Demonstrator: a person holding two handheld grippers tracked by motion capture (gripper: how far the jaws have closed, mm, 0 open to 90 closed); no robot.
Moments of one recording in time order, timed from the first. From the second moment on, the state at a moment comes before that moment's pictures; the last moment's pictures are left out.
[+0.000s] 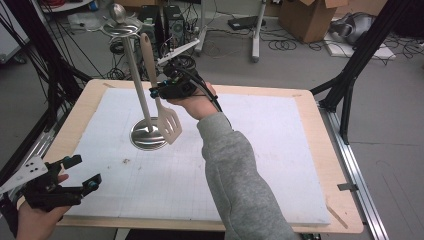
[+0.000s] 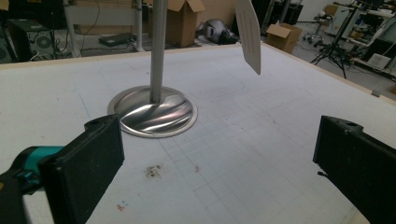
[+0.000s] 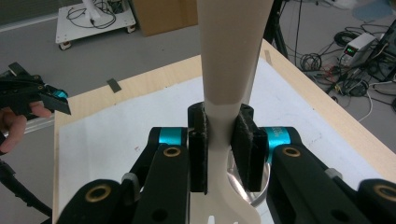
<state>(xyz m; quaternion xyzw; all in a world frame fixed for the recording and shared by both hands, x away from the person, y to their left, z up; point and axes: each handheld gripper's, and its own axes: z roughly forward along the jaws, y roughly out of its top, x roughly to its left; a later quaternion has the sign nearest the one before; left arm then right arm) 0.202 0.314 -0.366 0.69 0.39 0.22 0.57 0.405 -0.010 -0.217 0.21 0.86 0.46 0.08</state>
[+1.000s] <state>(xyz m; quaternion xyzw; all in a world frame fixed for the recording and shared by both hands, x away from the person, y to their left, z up) 0.201 0.314 -0.366 0.69 0.39 0.21 0.57 0.411 0.003 -0.216 0.22 0.86 0.44 0.08</state>
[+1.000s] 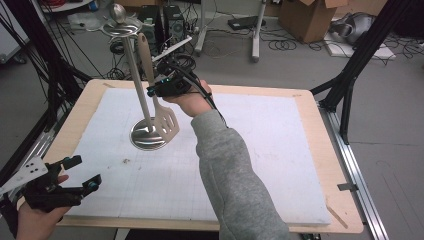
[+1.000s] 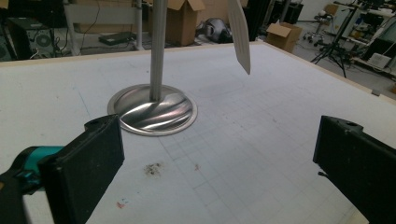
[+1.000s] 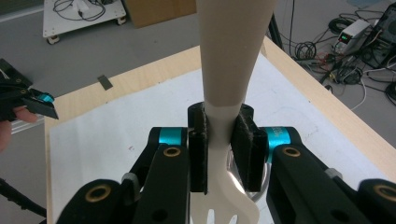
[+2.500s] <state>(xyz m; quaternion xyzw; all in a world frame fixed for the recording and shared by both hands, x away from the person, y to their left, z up) 0.208 0.309 -0.368 0.69 0.39 0.21 0.57 0.400 -0.011 -0.232 0.21 0.83 0.50 0.09</state>
